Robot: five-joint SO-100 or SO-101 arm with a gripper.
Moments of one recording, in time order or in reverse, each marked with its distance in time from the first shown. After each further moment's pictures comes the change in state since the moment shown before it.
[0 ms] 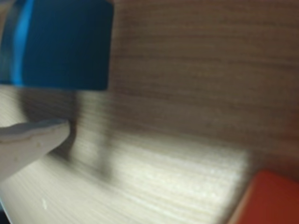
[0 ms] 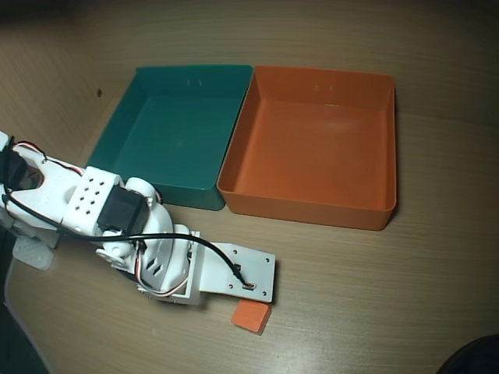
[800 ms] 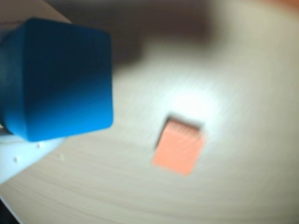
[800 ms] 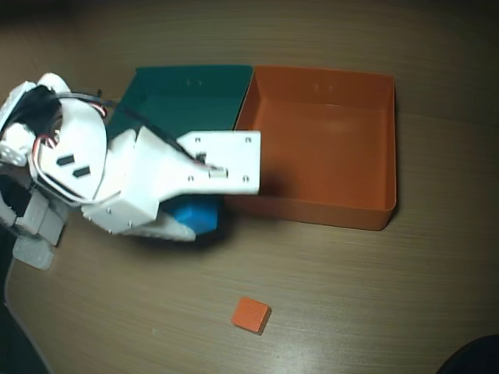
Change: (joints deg) arm -6.3 25.4 -3.1 0.1 0.0
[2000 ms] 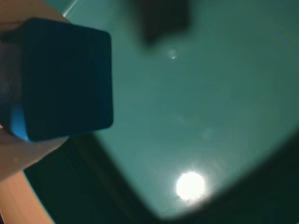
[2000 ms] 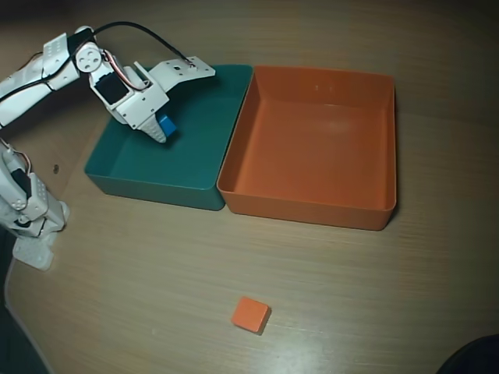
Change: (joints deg) arm -37.2 5.4 23.0 0.5 0.0
